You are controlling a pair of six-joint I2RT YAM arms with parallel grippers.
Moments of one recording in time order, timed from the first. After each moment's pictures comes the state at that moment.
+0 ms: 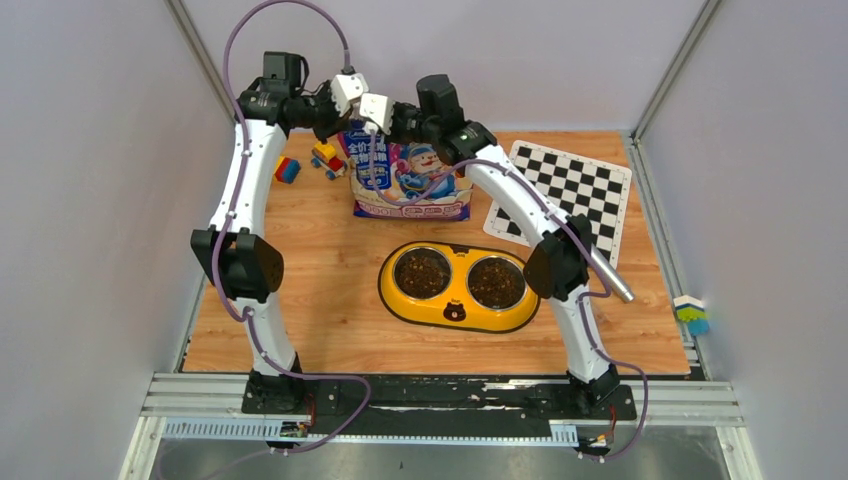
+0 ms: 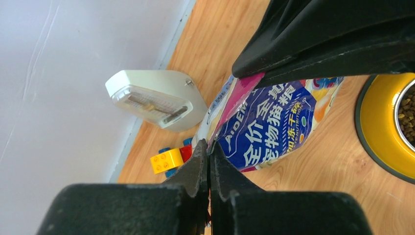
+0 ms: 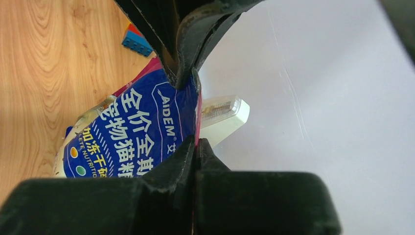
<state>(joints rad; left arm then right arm) -0.11 1.94 2.20 -0.98 0.61 0.91 0.64 2.26 2.37 -0.36 -0.46 -0.85</state>
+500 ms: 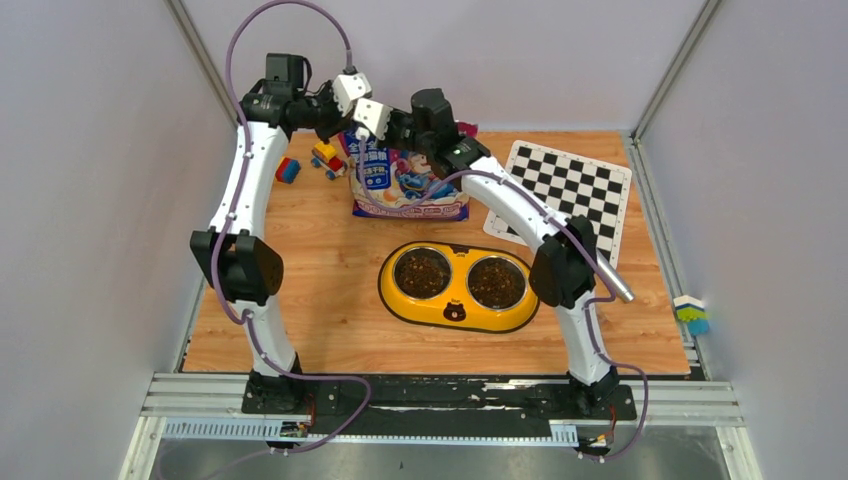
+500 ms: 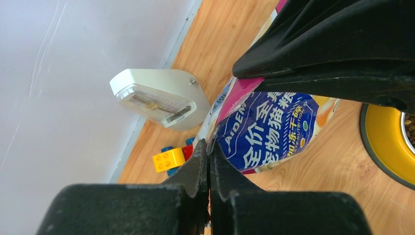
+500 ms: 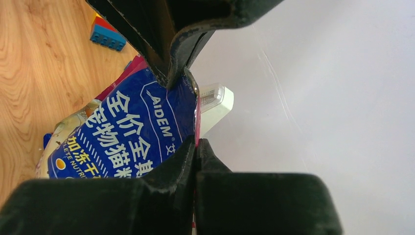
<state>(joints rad) -0.11 1.93 2.16 -0.93 0.57 0.87 0.67 2.19 2.18 -0.17 -0.26 -0.82</state>
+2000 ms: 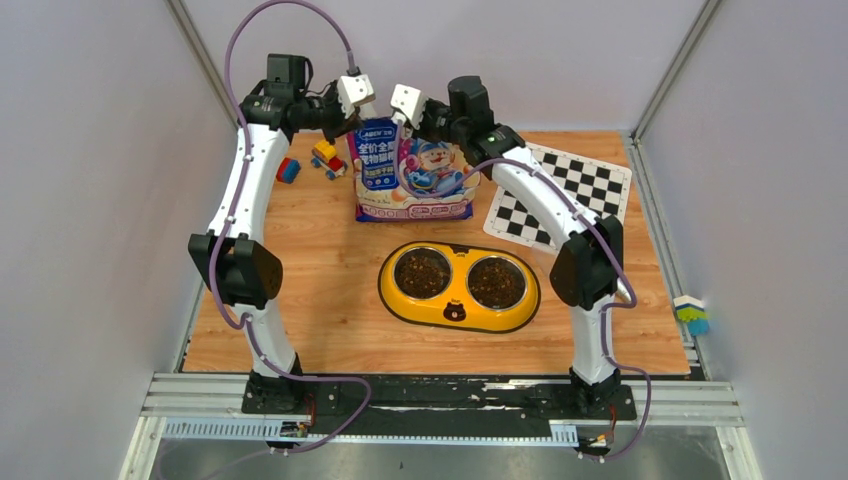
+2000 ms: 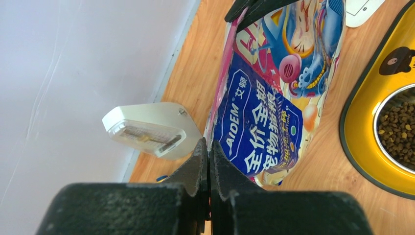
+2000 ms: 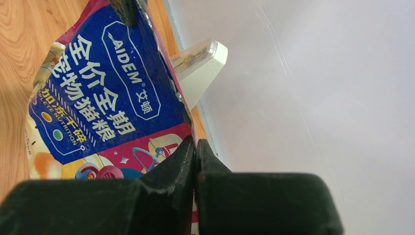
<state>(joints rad) -0.11 1.89 2.13 -0.91 0.70 0.90 0.54 2.06 2.05 -0.24 -0.37 -0.78</state>
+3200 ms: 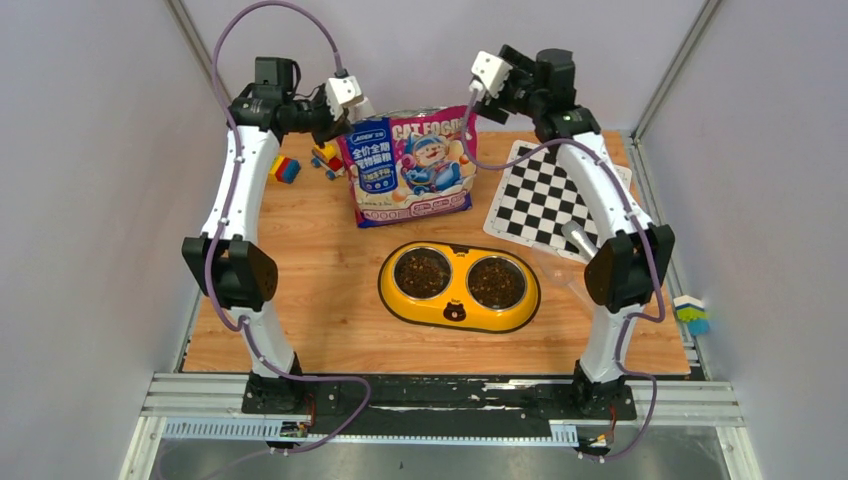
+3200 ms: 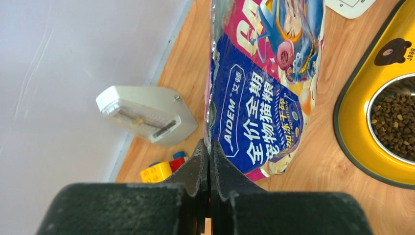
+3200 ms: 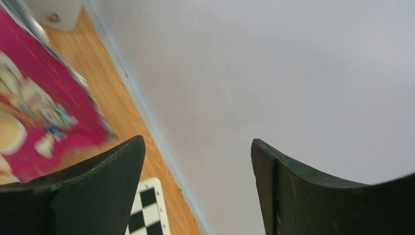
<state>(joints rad) -0.08 1.87 2.10 -0.92 0.73 0.90 0.29 1.95 2.01 -0.26 -0.36 -0.90</state>
